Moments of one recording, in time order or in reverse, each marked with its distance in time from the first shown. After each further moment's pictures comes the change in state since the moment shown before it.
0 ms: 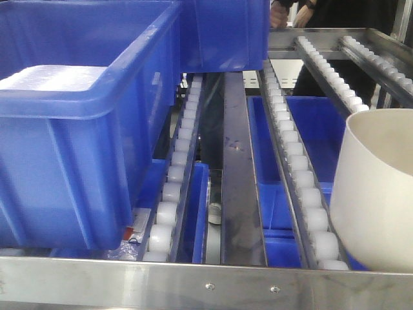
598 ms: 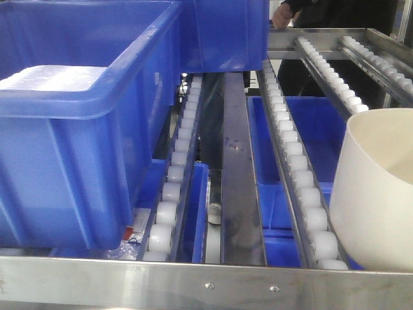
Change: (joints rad) left arm 0.000 0.000 0.000 0.000 0.000 0.000; right arm 0.000 -0.386 0.029 -0.112 -0.033 0.000
